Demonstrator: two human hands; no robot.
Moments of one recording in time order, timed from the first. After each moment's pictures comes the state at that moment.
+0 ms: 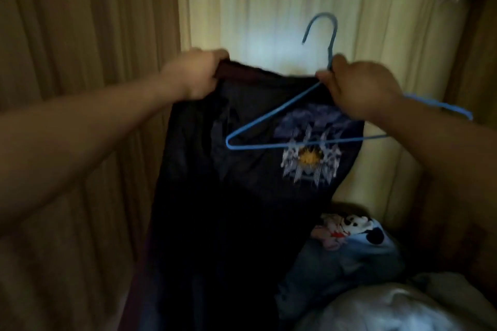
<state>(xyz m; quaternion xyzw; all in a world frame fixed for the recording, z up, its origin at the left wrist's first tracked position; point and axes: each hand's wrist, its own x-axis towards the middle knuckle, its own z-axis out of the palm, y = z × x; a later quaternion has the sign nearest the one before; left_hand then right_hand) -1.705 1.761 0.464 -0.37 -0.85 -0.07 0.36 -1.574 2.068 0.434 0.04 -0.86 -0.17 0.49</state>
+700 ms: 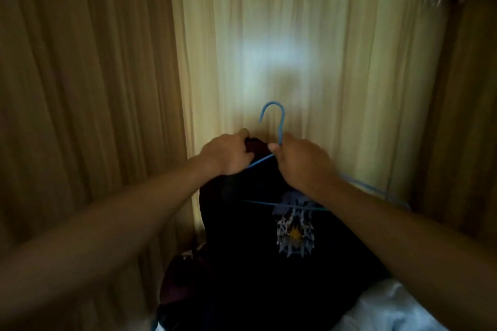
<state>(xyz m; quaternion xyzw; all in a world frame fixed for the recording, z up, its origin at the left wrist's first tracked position) -1.696 1.813 0.336 -0.34 -0.91 -0.15 0.16 -1.594 1.974 0.309 -0.05 -0.92 0.04 0.40</state>
